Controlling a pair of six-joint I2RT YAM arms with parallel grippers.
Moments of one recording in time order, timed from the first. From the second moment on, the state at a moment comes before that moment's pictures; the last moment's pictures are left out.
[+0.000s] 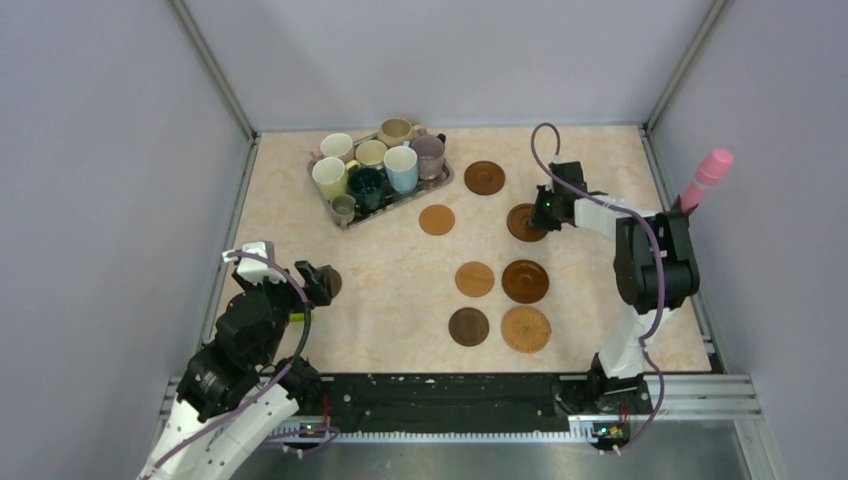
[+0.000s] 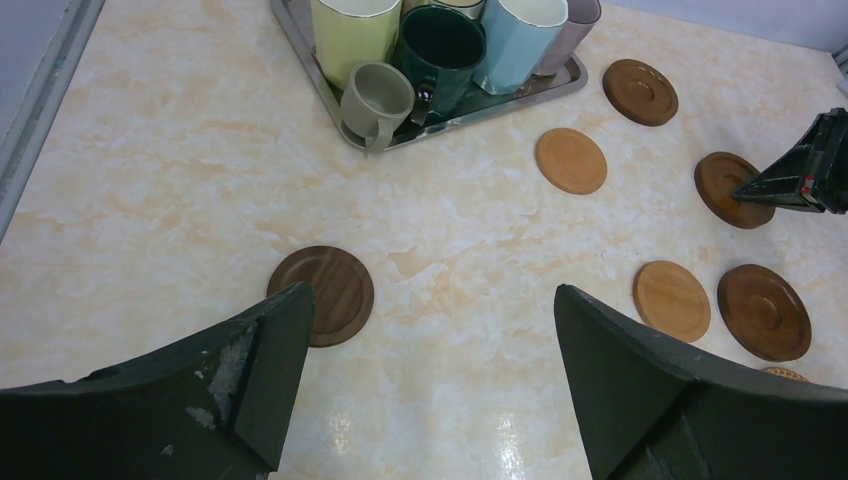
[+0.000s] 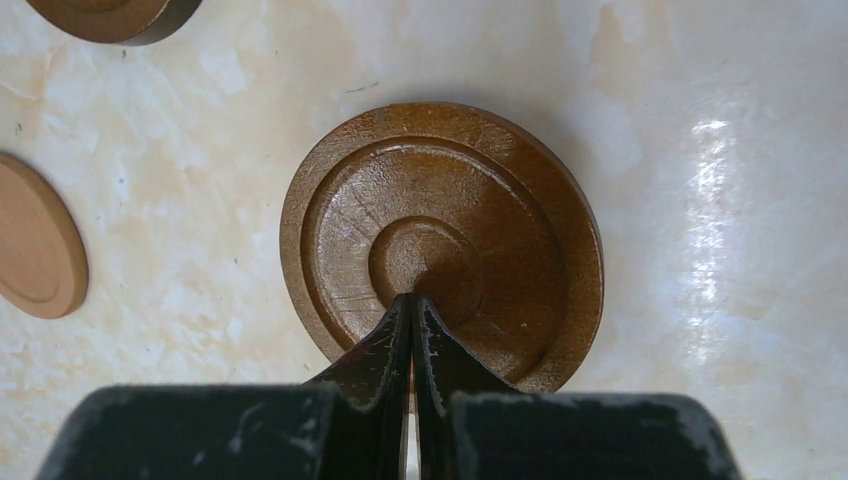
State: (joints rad) left arm -0.60 0.25 0.73 -0.72 -0.48 -0.39; right arm 0.16 1.85 1.11 -0.20 -0.14 0.41
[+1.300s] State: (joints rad) left arm -0.60 0.26 0.73 -0.72 -0.46 -0.39; right arm 0.21 1.77 1.07 -0.25 -0.11 0.46
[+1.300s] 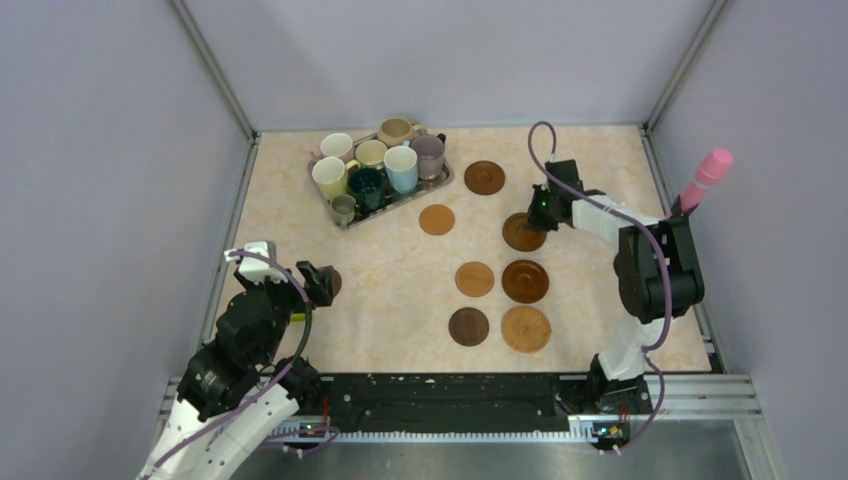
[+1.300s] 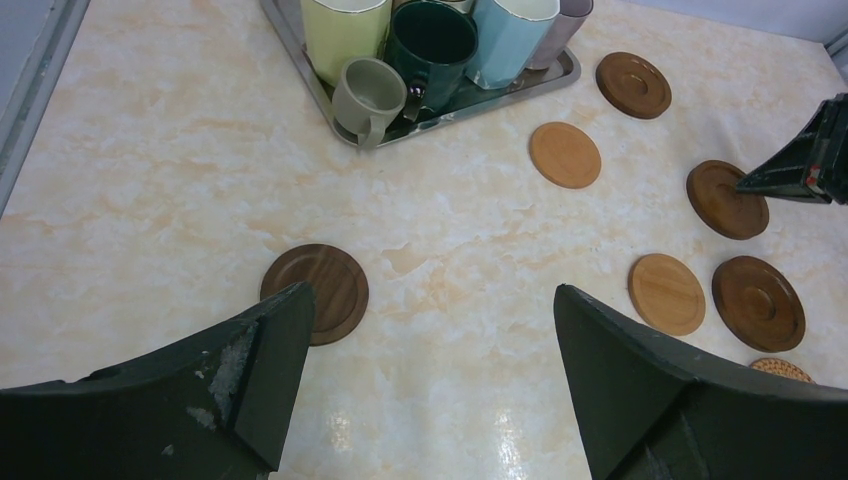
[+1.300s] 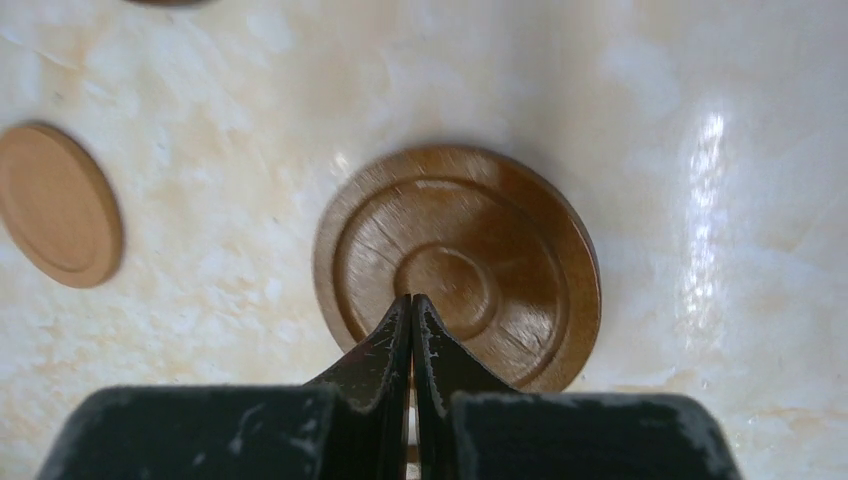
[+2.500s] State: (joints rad) left arm -0.60 0.27 0.73 -0.73 -0.48 -0.39; right arm 0.21 2.38 1.81 -0.15 -0.31 0.67
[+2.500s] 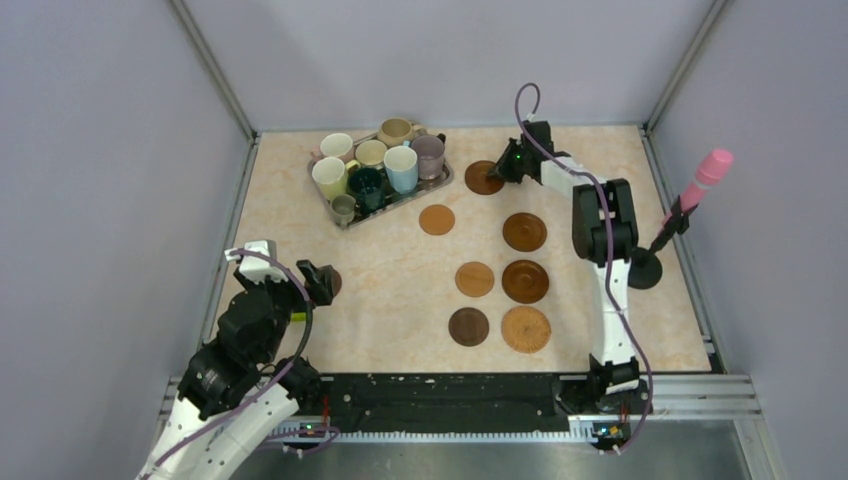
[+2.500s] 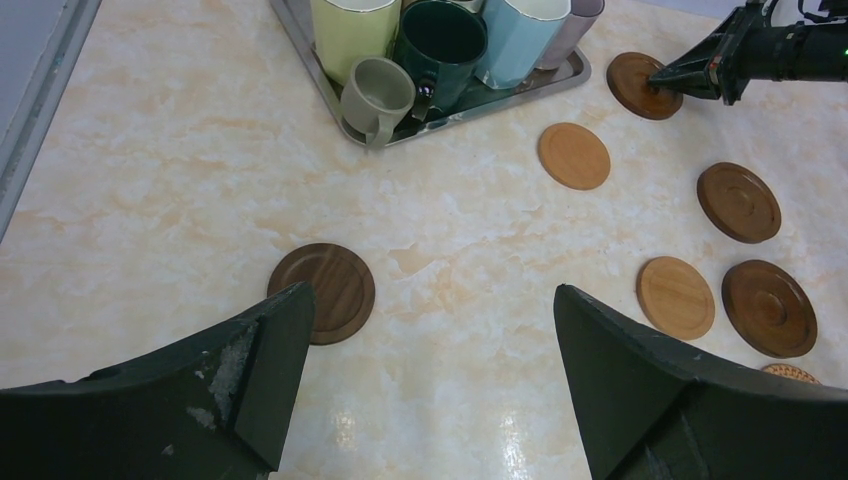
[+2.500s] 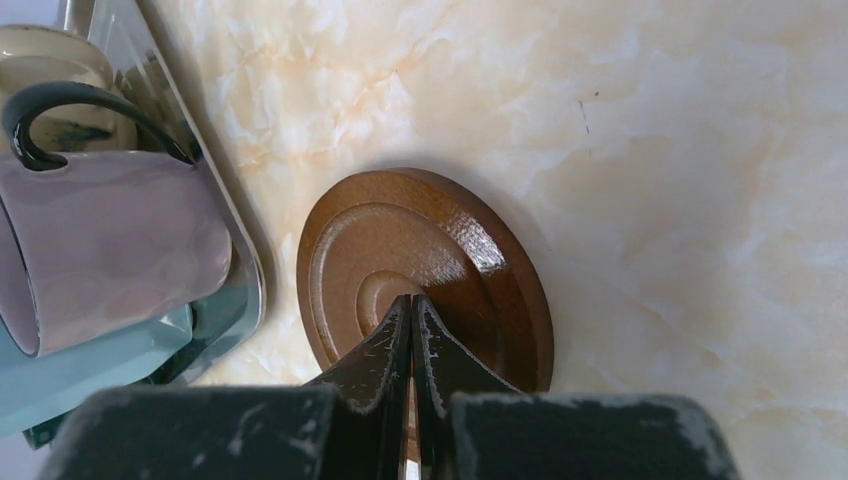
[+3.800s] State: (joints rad) left arm -0.60 0.26 0.73 -0.72 -0.47 -0.39; right arm 0.12 2.18 1.61 -0.33 -0.11 0.49
